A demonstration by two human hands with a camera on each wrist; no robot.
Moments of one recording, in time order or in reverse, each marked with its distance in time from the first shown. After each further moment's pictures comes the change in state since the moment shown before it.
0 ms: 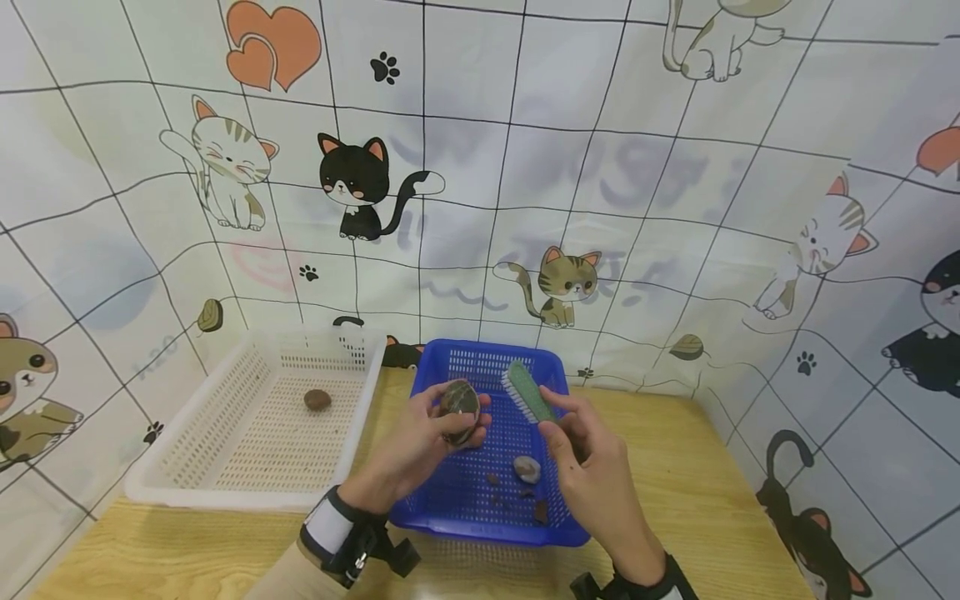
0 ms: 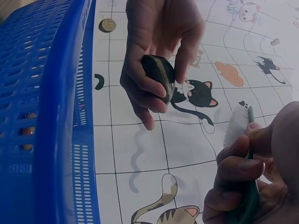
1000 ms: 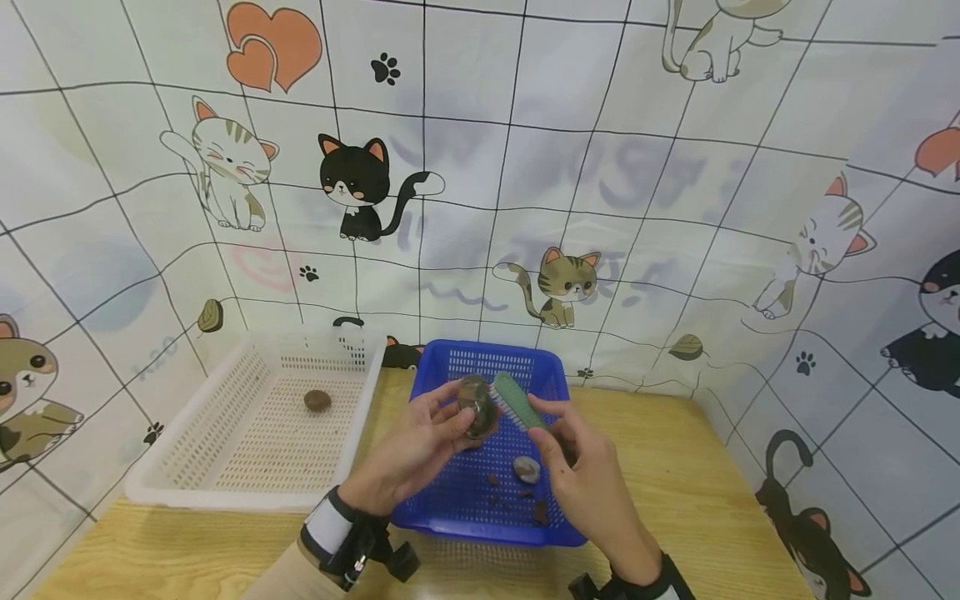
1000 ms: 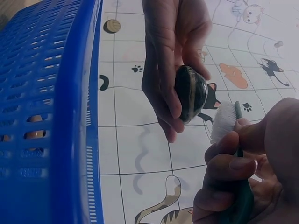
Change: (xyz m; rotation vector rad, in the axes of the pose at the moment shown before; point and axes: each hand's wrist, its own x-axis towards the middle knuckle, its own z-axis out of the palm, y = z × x) left_hand -0.003 -0.001 -0.002 -0.026 -0.133 0.036; right_hand -0.001 0.004 0.005 0.014 -0.079 -0.006
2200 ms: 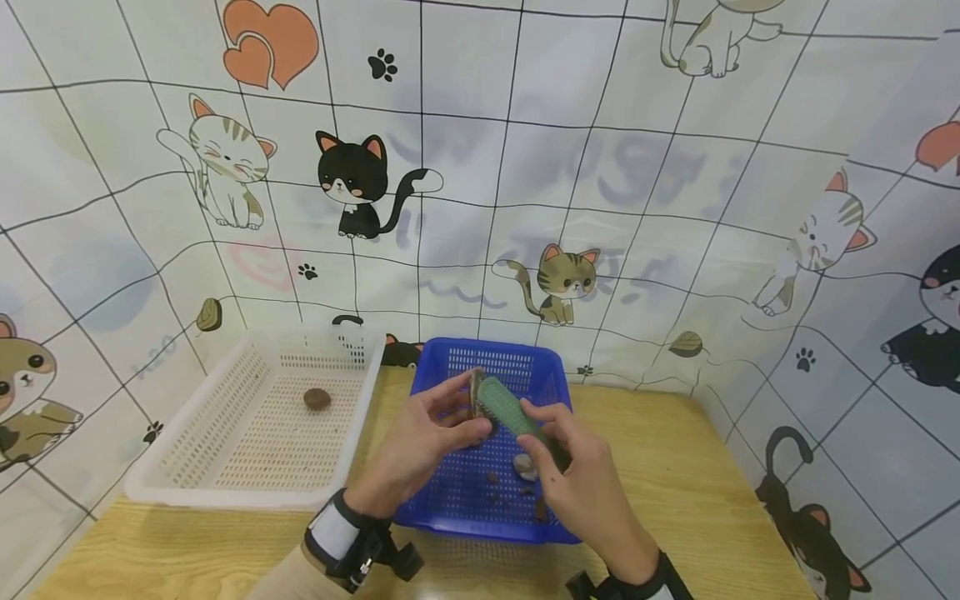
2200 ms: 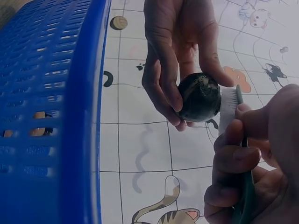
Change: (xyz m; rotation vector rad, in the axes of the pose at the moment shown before) left_hand -0.001 -0.006 0.001 0.210 0.123 0.056; right_hand -0.002 0.000 0.004 -0.003 -0.024 -0.098
